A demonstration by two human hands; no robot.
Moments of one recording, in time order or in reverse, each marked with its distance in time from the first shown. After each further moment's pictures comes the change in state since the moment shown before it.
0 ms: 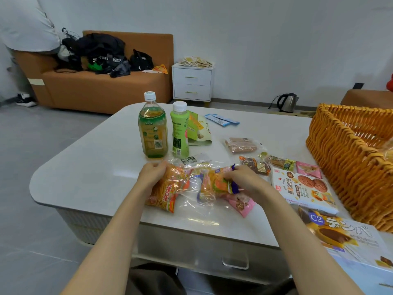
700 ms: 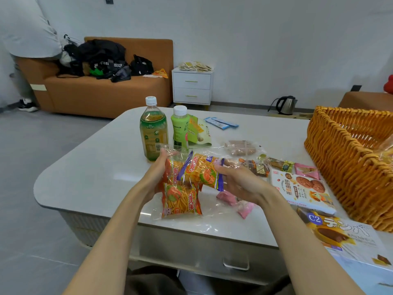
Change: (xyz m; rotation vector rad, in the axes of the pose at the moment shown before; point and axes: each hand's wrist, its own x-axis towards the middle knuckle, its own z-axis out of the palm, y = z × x) left_hand -0.021 0.014 -0.005 -0.263 -0.307 0.040; right_hand -0.010 -0.006 0.007 0.433 -0.376 -0.155
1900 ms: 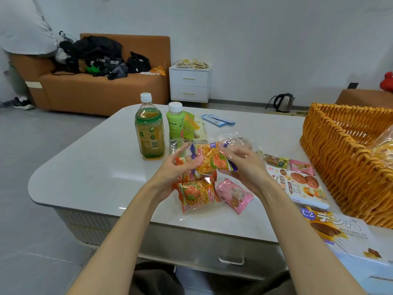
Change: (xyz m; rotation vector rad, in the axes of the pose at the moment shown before) left_hand -0.016 0.006 0.039 -0.153 -0.197 0.130; right_hand -0.012 -0.014 -0.010 -0.045 0.311 -0.291
